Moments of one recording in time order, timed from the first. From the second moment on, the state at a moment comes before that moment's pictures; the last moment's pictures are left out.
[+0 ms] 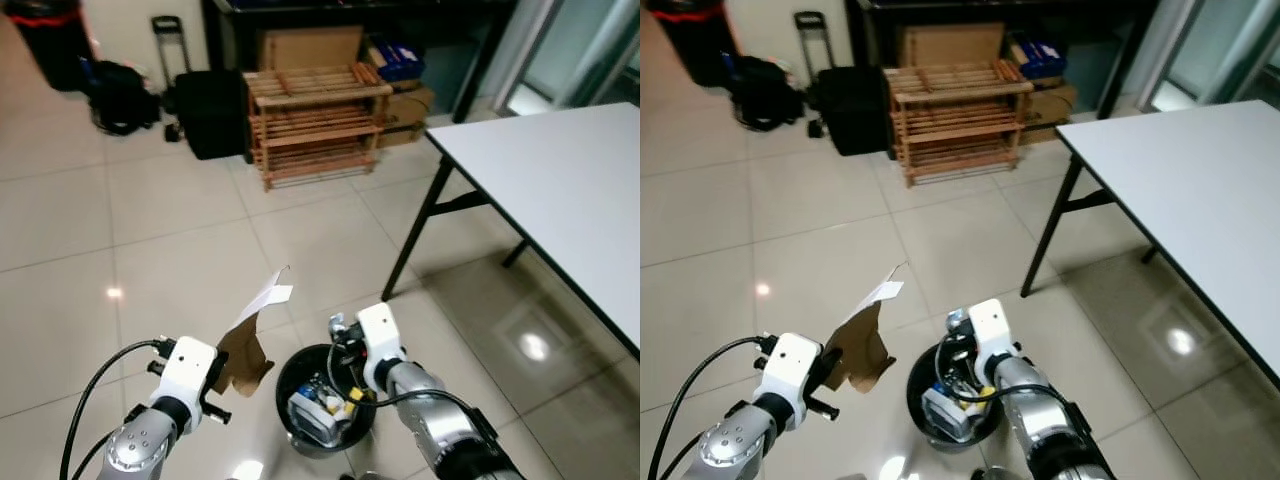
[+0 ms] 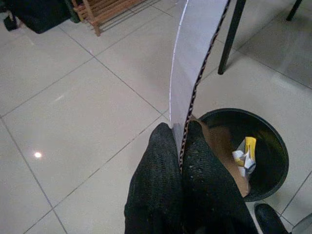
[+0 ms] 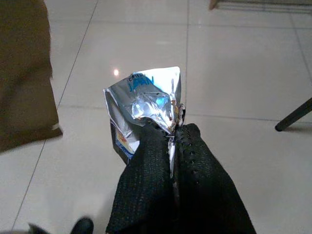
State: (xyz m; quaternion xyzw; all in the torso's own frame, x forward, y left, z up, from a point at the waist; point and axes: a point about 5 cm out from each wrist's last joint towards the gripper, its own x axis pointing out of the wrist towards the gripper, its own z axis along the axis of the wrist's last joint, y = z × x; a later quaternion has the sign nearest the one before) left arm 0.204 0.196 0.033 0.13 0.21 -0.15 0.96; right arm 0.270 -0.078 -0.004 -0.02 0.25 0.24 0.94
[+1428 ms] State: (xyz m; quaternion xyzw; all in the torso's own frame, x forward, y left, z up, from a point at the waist) left arm 0.196 0.198 0.034 0.14 0.22 -0.16 0.95; right arm 0.314 -0.078 0.036 -0.06 0.11 0.17 0.98
